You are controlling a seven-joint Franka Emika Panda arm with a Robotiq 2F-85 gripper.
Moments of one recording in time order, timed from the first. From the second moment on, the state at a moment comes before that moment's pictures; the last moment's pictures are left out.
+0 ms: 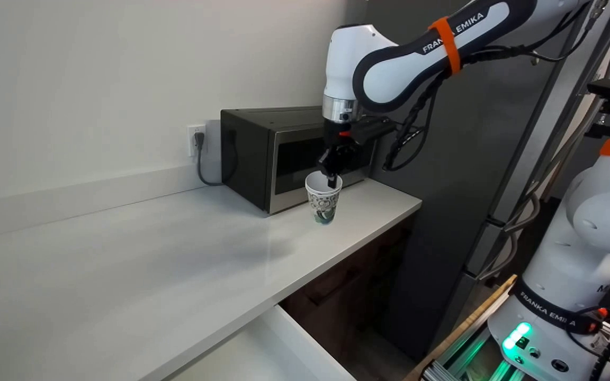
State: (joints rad) arm 0.19 -0.11 0.29 -2.33 -0.15 2.23 0.34
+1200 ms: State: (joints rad) arm 0.43 0.47 0.31 -1.66 -0.25 2.00 0.21
